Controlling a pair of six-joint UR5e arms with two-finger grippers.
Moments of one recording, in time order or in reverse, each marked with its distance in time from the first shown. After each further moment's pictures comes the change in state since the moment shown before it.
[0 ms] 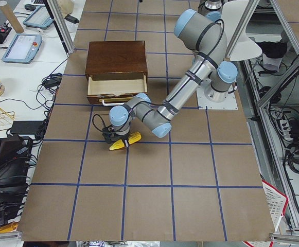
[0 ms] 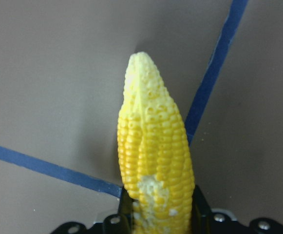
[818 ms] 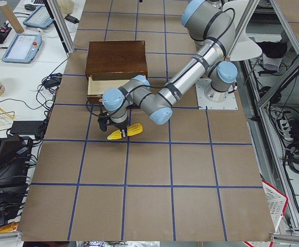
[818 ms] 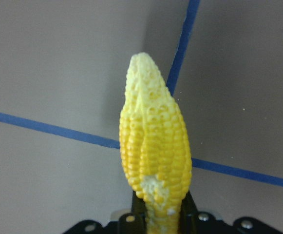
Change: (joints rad) left arm -0.042 0.132 0.158 -0.325 0.036 0.140; right arm 0.000 0.000 0.000 0.000 0.000 0.000
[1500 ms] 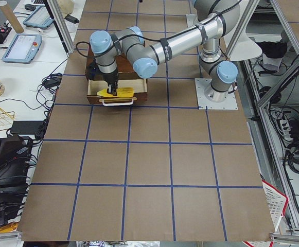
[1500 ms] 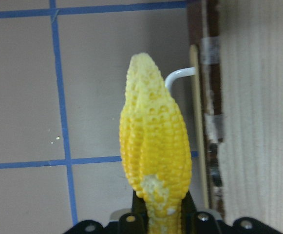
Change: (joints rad) left arm -0.279 0.127 0.053 -0.173 -0.010 -0.001; right arm 0.000 0.000 0.000 0.000 0.003 0.000
